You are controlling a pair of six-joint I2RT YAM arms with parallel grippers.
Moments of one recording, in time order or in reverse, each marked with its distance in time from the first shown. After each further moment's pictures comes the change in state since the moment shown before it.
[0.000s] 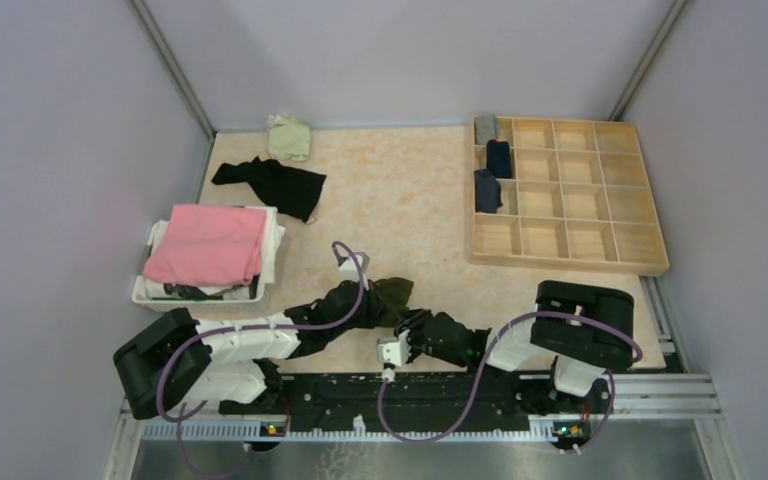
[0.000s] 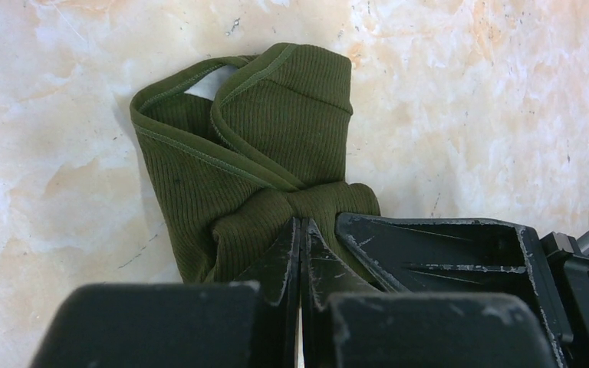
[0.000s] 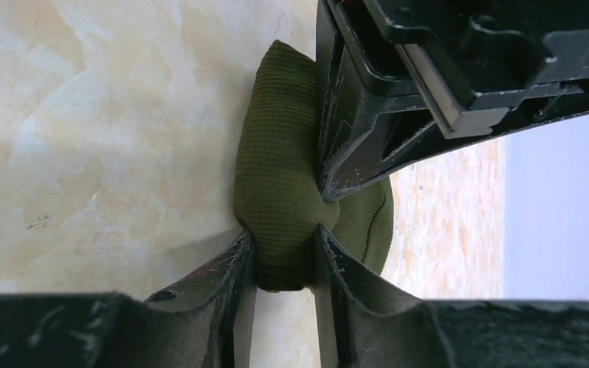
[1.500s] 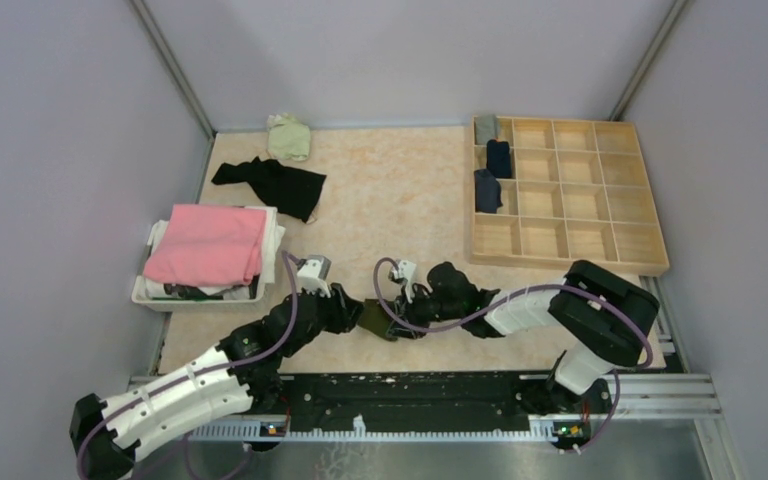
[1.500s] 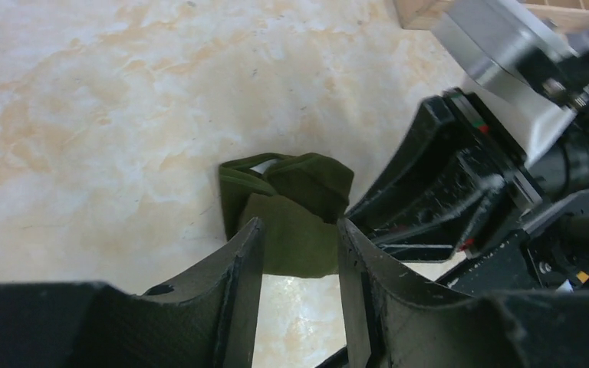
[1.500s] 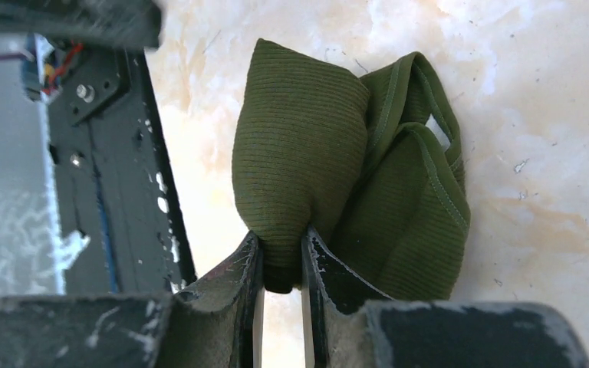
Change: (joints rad) left arm 0.006 -0.699 -0.029 -0.468 -0.072 0.135; right arm -0.299 -0.075 0.157 -0.322 -0.639 1.114
